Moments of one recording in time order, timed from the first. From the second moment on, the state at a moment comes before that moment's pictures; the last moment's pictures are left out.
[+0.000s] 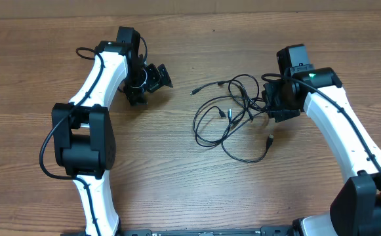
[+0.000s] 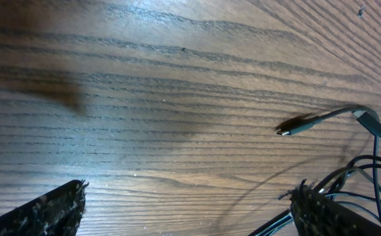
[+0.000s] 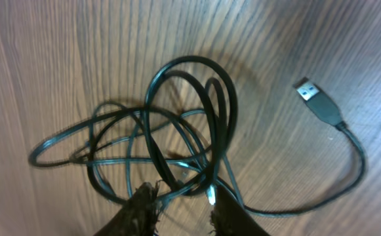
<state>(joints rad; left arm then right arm) -0.12 2.17 1.75 -1.02 0.39 -0.56 0.17 1.64 1.32 -0.97 -0.07 1.45</state>
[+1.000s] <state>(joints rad) -0.12 2.17 1.75 -1.02 0.36 -0.56 0.17 1.65 1.30 -0.96 -0.06 1.47</state>
